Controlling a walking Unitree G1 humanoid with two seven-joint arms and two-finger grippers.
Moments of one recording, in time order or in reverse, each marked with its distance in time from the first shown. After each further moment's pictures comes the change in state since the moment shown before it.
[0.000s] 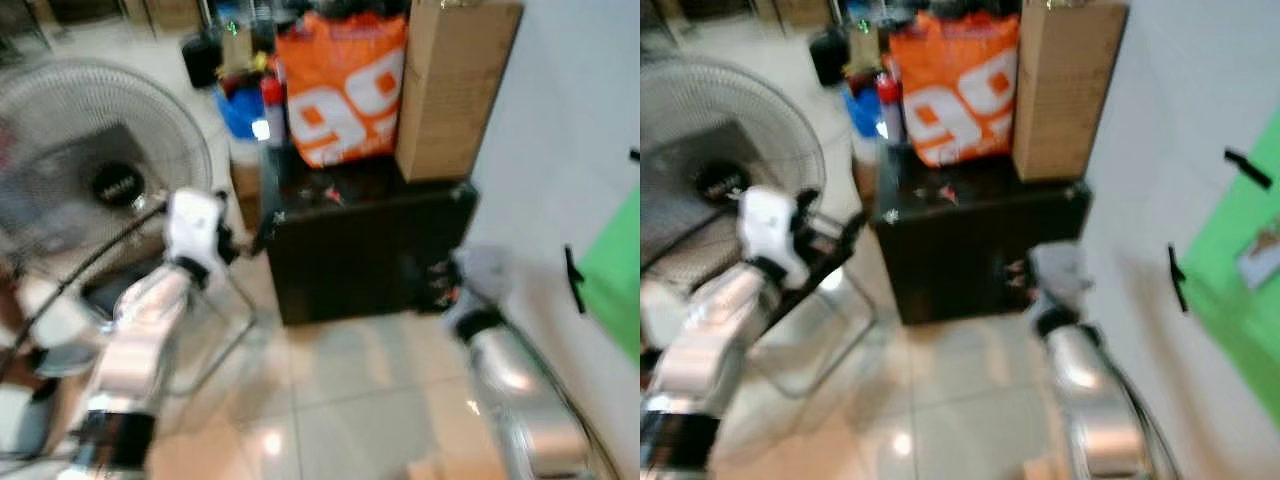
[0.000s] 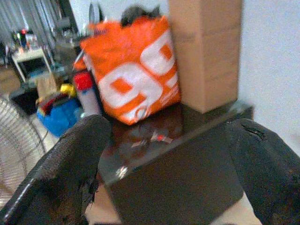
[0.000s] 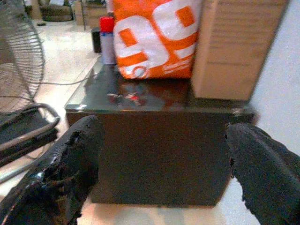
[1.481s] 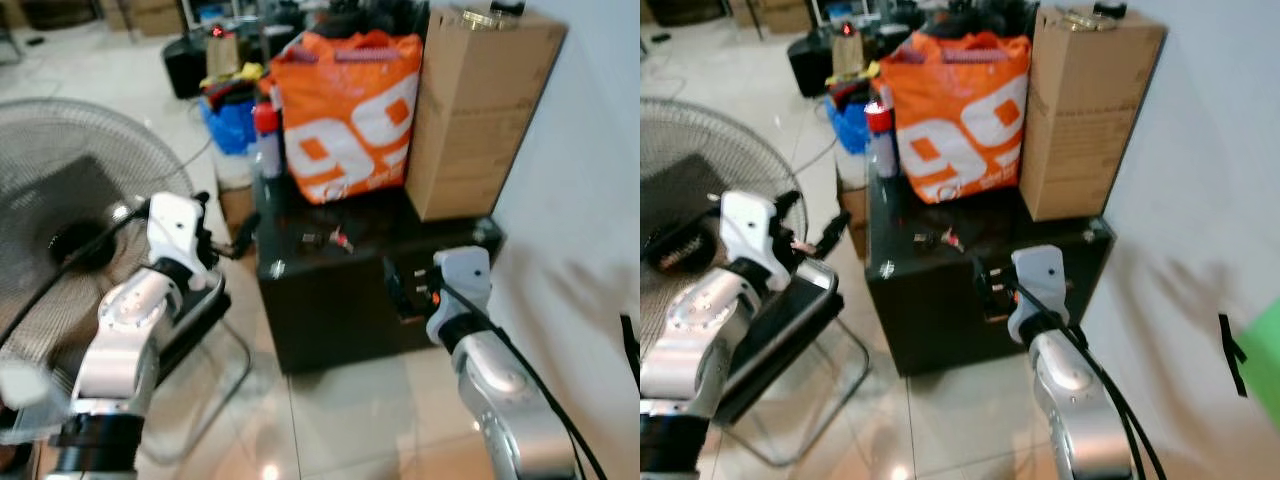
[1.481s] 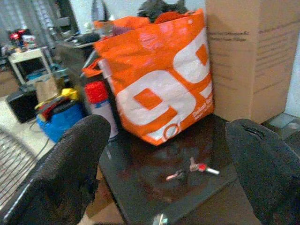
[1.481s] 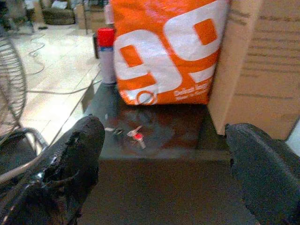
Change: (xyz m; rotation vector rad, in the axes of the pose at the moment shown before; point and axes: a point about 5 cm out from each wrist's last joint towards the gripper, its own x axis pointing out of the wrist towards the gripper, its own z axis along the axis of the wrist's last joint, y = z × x) left arm -0.003 0.005 0.004 0.002 -0.010 0.000; right arm -0.003 0.005 0.002 -0.025 -0.005 0.001
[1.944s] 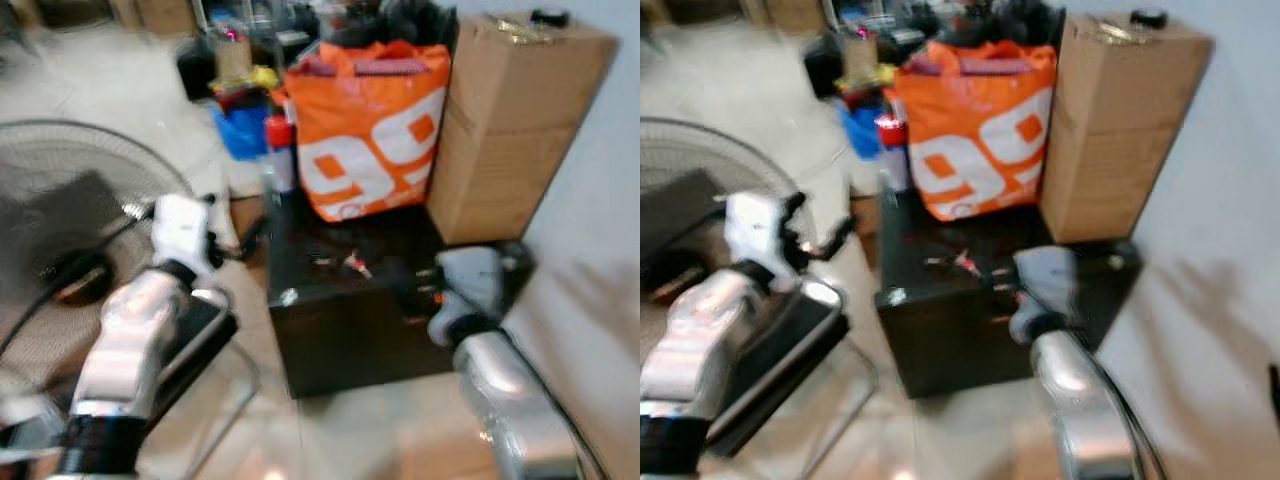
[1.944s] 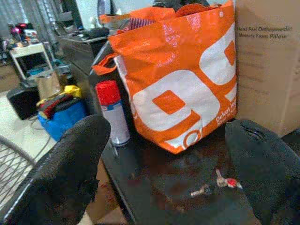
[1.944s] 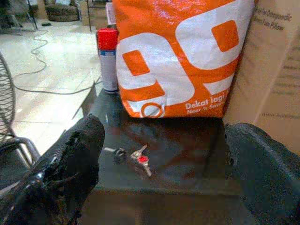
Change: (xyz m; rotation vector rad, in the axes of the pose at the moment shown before) left arm -0.001 -0.002 -0.001 -0.007 0.005 -0.014; right arm -0.001 0.000 -0.001 0.001 0.006 -0.001
